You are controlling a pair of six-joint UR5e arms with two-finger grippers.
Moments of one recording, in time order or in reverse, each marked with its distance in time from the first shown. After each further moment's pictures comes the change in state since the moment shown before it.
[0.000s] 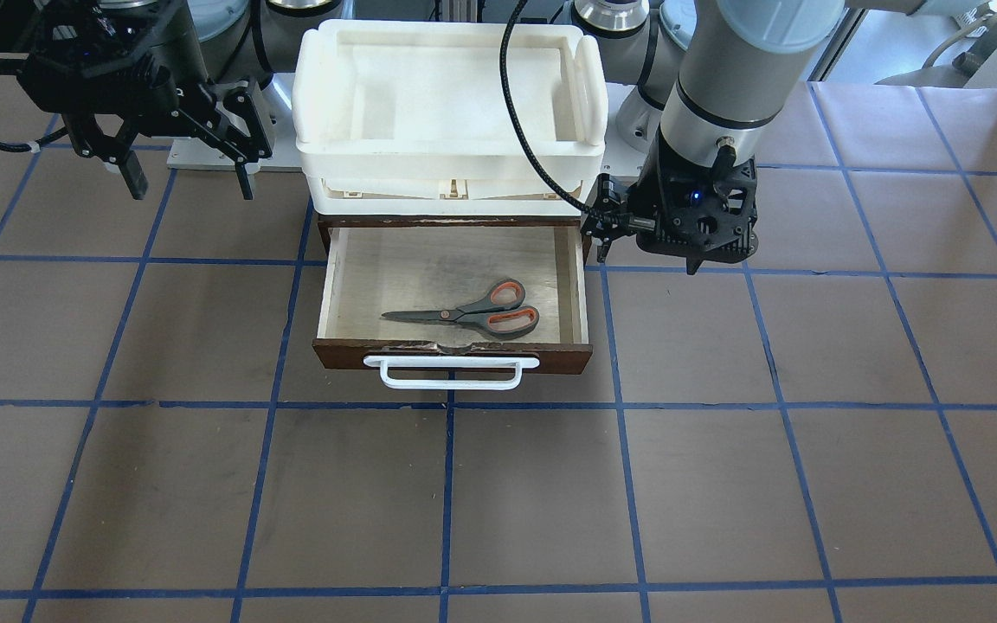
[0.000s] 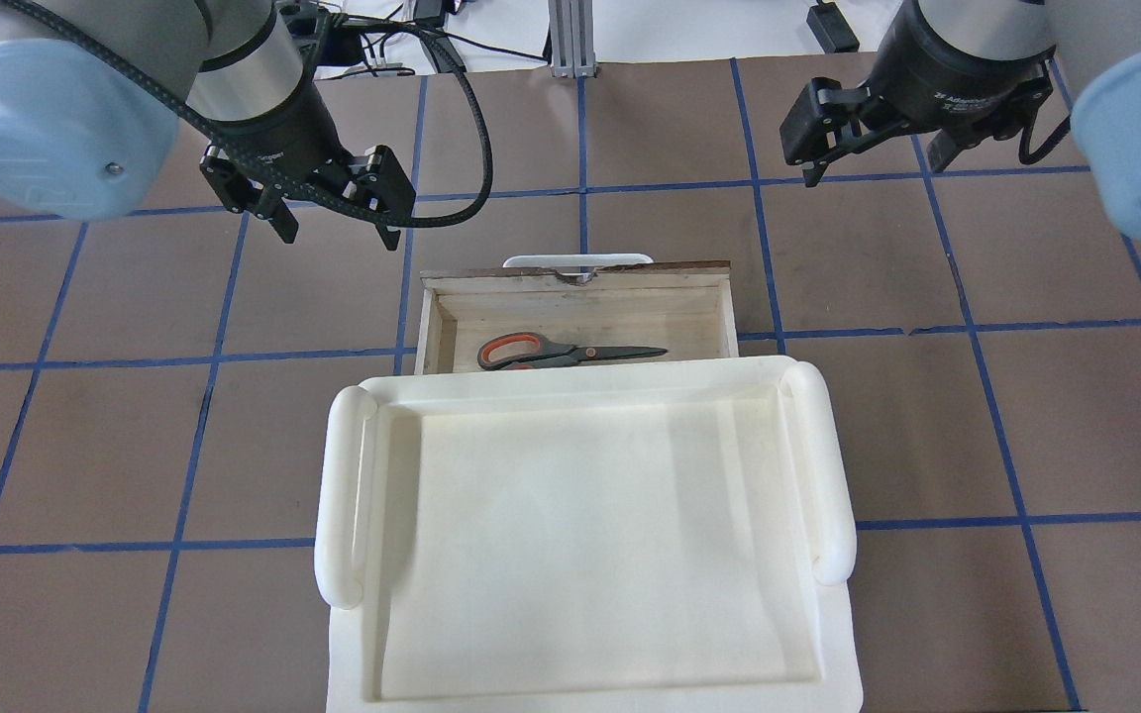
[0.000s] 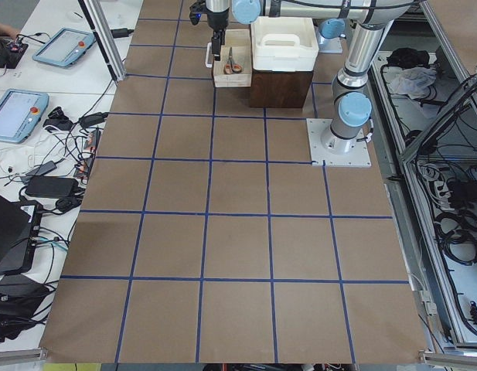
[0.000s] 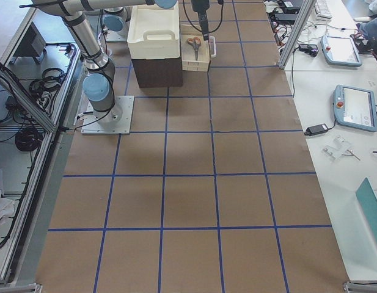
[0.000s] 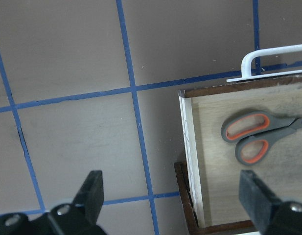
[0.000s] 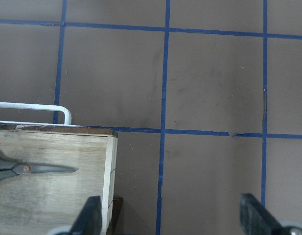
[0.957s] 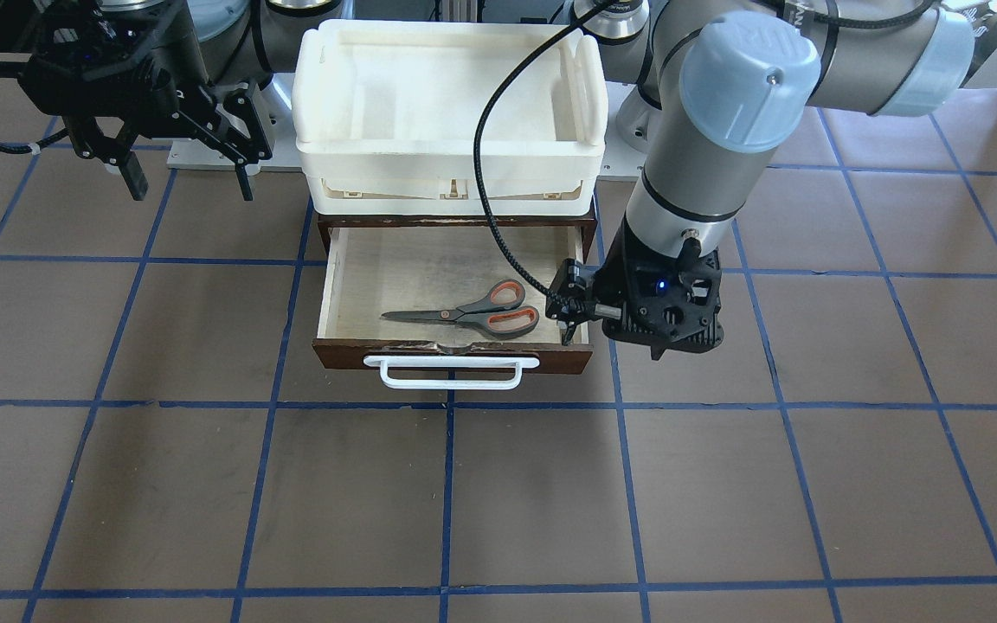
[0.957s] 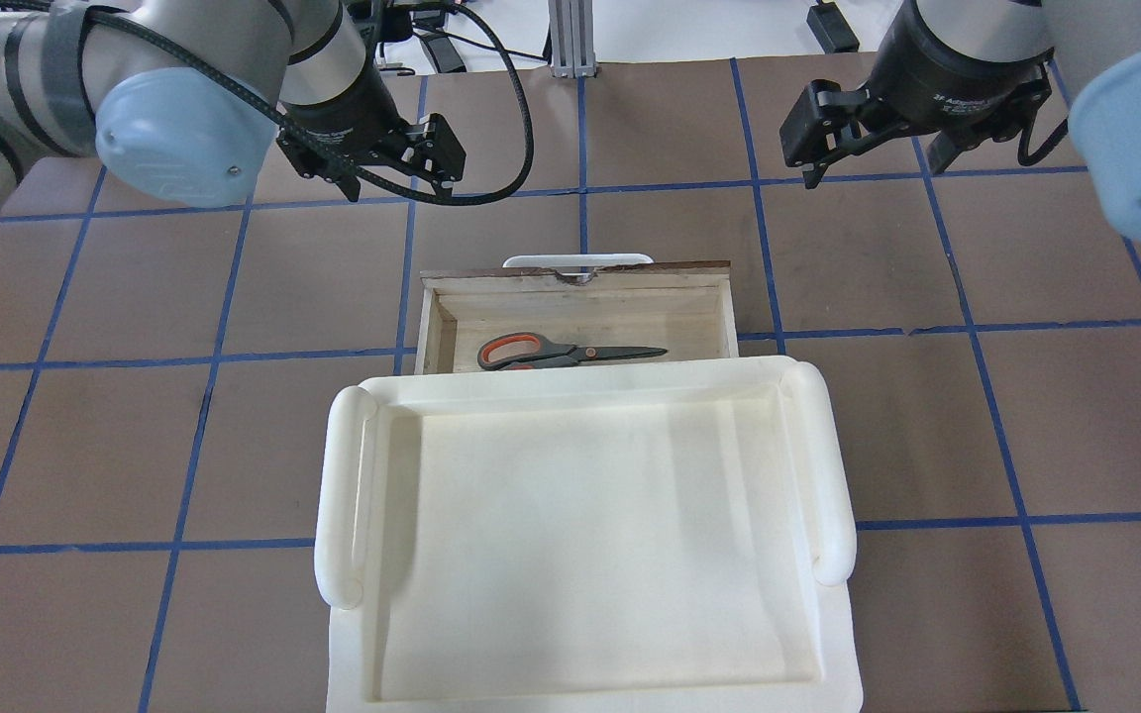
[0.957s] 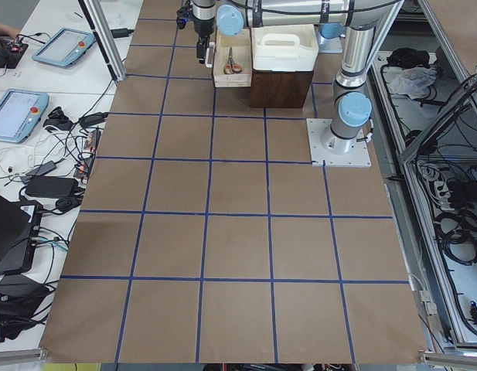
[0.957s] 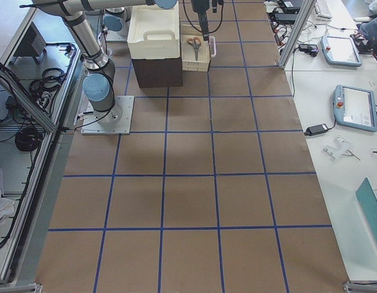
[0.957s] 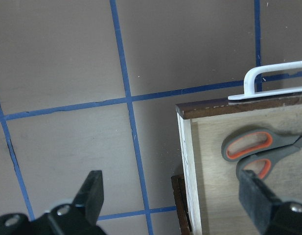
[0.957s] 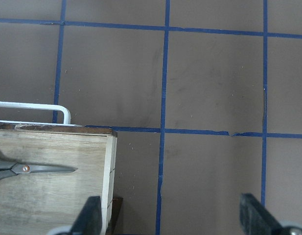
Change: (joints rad) left arm -0.032 -0.153 0.044 0.241 -0.058 -0.048; right arm -0.001 0.001 0.002 -0.001 -0.001 0.000
